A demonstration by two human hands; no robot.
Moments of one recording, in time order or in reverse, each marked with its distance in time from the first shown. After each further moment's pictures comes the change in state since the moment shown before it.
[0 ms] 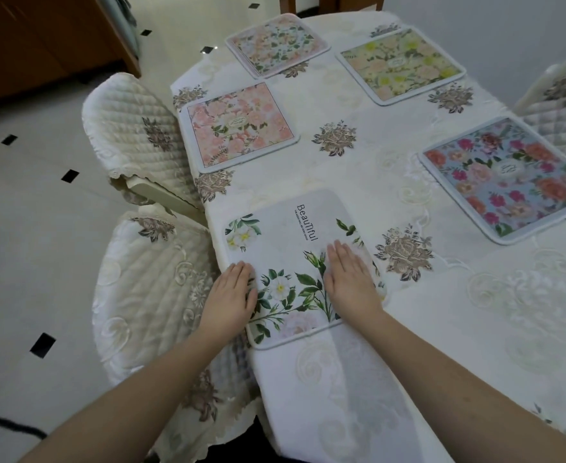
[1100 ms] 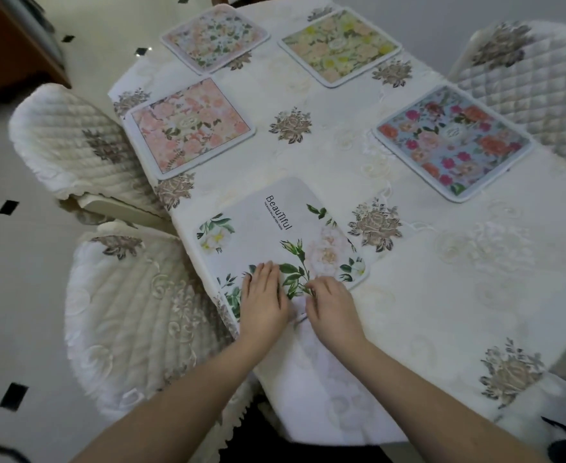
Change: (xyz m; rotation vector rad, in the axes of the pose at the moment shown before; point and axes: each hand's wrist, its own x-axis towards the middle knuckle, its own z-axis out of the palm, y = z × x) left_hand -0.003 0.076 0.031 -0.174 0.009 0.100; right_hand -0.075 -0.042 0.014 0.233 0.153 0.196
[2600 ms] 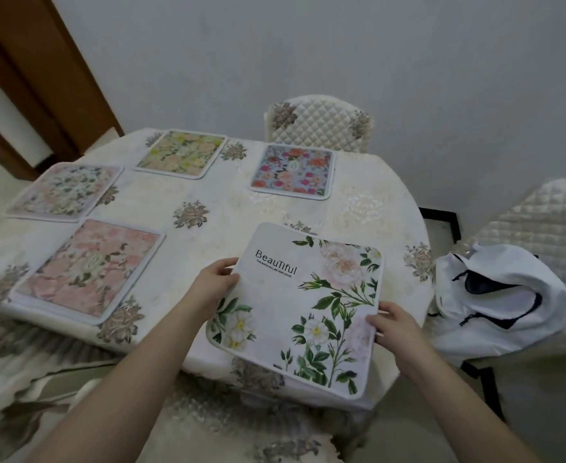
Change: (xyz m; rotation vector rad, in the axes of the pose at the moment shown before) left_hand 0.109 -0.003 -0.184 -0.751 -0.672 0.067; right_hand -0.137 -0.107 -0.057 1.119 0.738 1.000
